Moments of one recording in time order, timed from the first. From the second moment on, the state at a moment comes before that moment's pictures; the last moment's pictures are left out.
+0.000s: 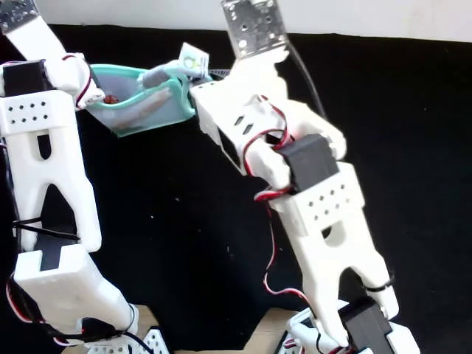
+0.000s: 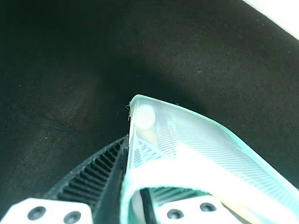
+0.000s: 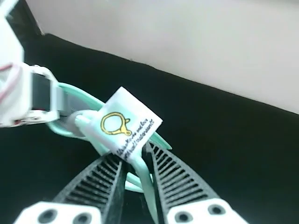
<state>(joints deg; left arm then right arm) -19.0 27.8 -35.7 86.4 23.9 -32.4 -16.9 -18.2 66.2 -3.1</state>
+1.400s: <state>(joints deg) -8.5 30.6 -48.8 89.5 13.5 -37.4 -18.0 -52.1 85.1 -3.1</state>
